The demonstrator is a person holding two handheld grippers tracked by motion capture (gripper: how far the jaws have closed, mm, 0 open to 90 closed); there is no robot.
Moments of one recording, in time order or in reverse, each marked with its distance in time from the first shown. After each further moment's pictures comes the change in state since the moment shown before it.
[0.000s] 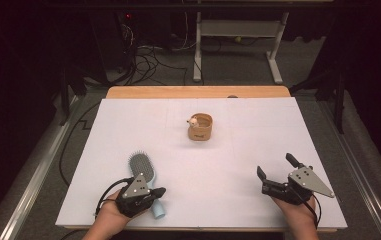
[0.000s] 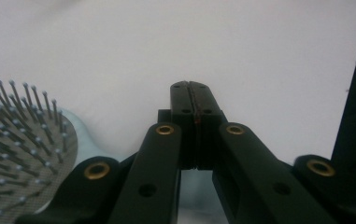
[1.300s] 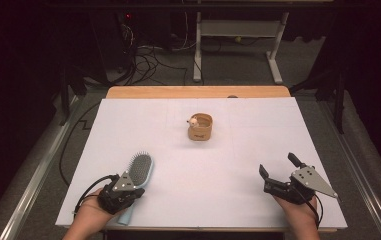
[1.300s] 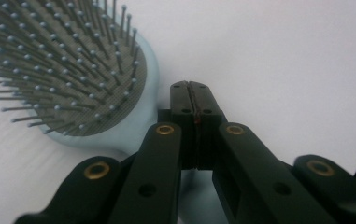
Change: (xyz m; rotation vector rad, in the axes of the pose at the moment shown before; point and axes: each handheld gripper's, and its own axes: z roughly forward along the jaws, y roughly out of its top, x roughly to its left) left arm 0.027 -0.017 -0.028 0.212 0.092 -0.037; right arm -0.004 0.001 -0.002 -0.009 -0.015 0.017
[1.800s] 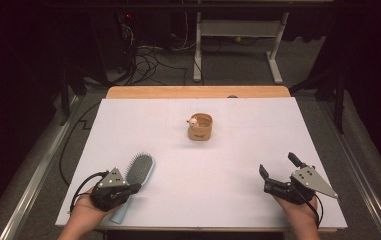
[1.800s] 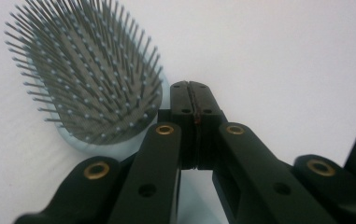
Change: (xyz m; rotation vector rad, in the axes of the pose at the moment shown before) left arm 0.015 -0.008 -0.018 -0.168 -0.052 -0.081; right arm 0.000 0.001 -0.001 -0.004 -0.001 -0.006
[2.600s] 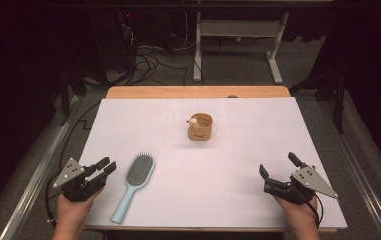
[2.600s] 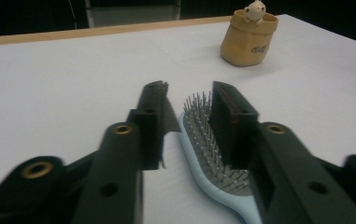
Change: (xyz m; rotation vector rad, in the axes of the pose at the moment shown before) left arm 0.036 -0.026 -0.039 -0.427 0.253 -0.212; right arm 0.000 0.000 0.000 -0.003 -0.001 -0.001
